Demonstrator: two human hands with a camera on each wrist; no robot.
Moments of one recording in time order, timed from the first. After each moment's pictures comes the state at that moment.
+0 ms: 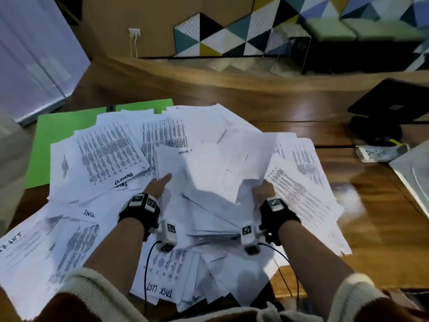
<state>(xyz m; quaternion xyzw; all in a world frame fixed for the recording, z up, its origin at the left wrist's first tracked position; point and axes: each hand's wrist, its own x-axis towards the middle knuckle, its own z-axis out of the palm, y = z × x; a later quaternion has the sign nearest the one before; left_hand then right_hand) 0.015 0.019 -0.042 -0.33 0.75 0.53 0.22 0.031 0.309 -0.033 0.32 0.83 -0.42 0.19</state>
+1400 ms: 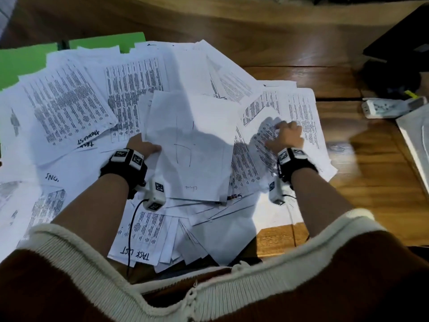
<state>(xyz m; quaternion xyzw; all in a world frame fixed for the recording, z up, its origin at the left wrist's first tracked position) -0.007 0.042 -0.079 -0.29 0.83 0.43 0.21 -0.006 0.404 -0.050 0.21 0.96 -0.11 0.14</state>
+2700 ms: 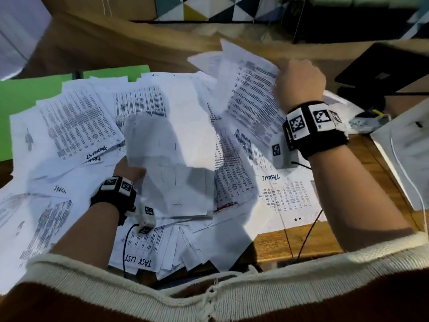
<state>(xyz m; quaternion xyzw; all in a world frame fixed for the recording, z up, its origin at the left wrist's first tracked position) 0.045 0.016 -0.053 -0.29 0.84 0.44 0.14 -0.008 0.346 0.160 0.08 0.99 -0.01 -0.11</state>
